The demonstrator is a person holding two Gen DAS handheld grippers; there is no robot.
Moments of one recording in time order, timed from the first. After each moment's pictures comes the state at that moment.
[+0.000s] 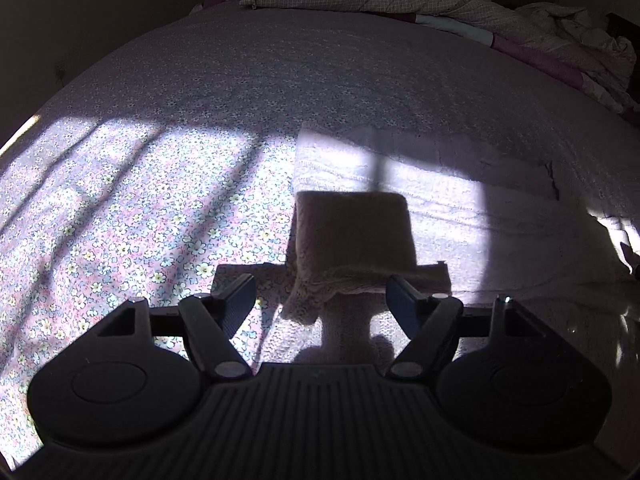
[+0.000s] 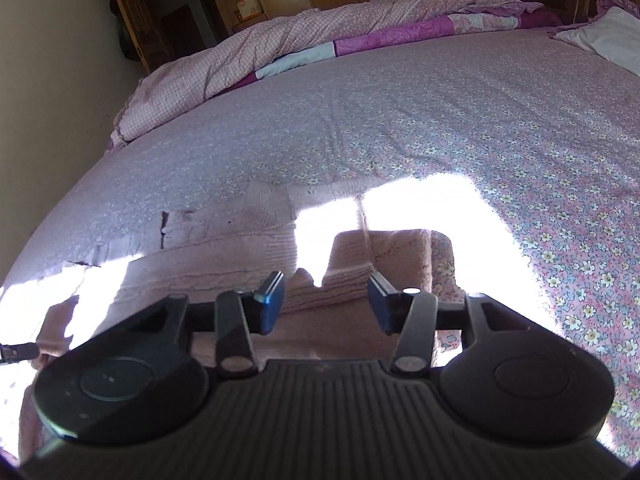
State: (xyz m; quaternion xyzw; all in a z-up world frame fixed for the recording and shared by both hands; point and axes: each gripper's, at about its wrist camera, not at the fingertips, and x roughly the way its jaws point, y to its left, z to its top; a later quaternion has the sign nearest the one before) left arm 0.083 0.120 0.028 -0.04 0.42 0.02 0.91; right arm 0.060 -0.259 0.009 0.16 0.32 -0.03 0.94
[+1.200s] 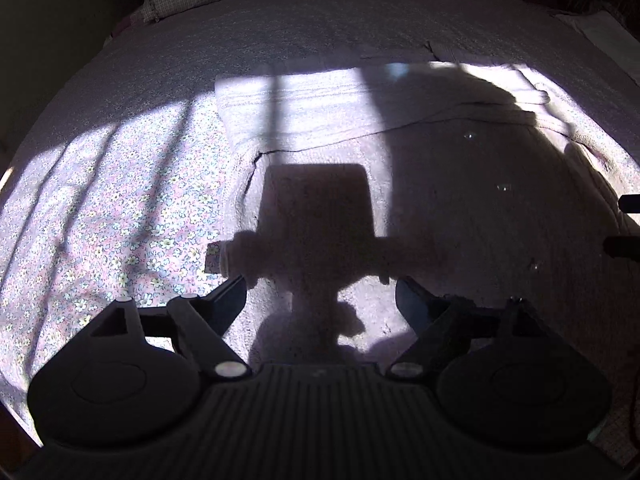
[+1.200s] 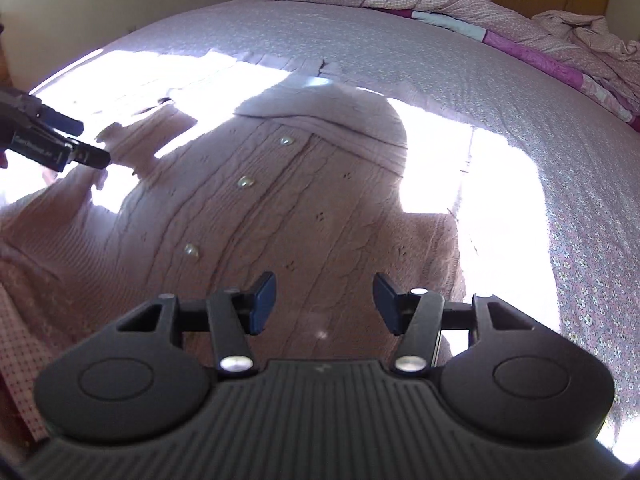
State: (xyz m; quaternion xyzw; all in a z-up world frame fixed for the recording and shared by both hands) left arm -0.054 0.084 0.039 0.11 0.45 -0.11 0.88; right arm -0.093 -0.178 0.033 -0.12 0.40 0.14 0.90
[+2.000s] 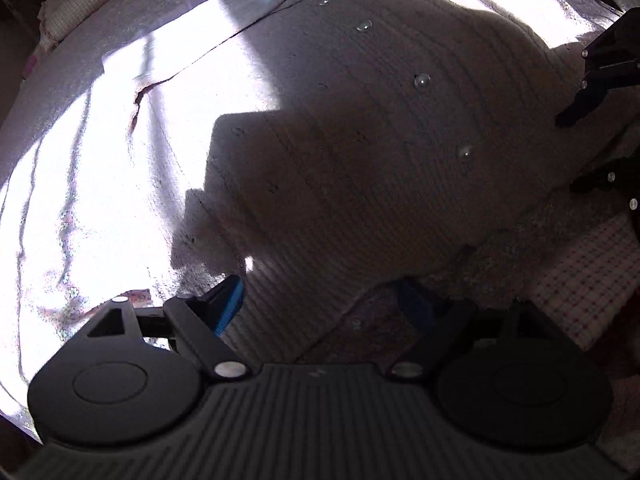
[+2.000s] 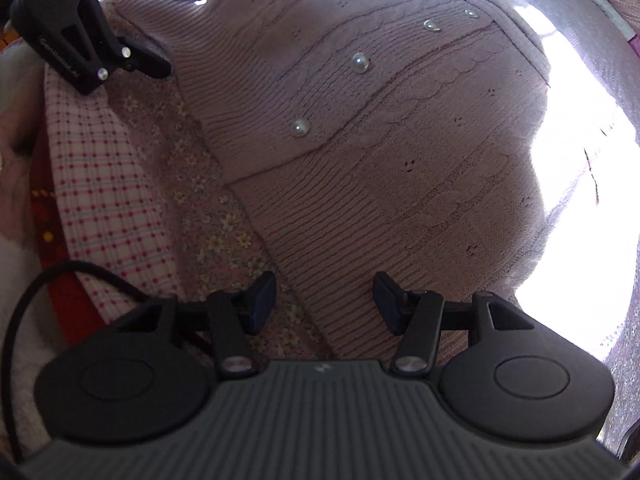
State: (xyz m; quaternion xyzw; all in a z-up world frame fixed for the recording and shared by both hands) left arm -0.130 0.048 0.002 0.24 0.50 -0.20 0.81; right arm -0.123 -0.138 -0.012 -0.26 0.53 0.27 0.76
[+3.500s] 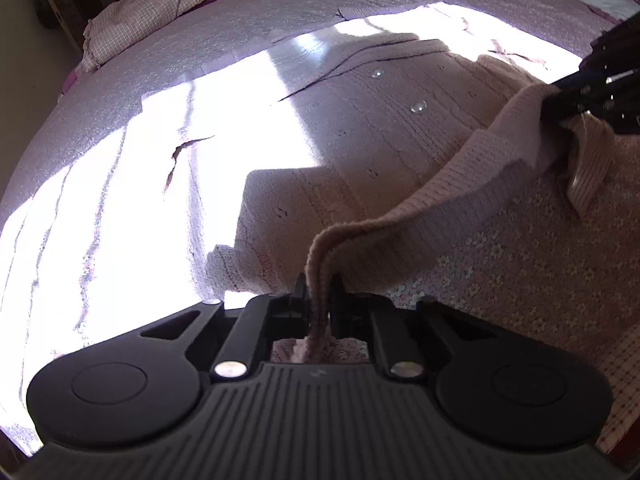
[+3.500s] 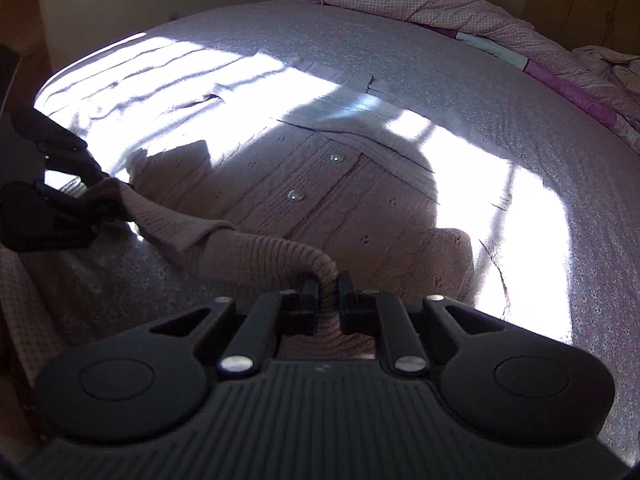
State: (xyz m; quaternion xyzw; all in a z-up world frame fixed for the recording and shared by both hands) left arm -0.102 0.044 0.023 0.20 0.42 -0.16 0.87; right arm -0.085 -0.164 0.040 -0.13 0.38 0.19 0.90
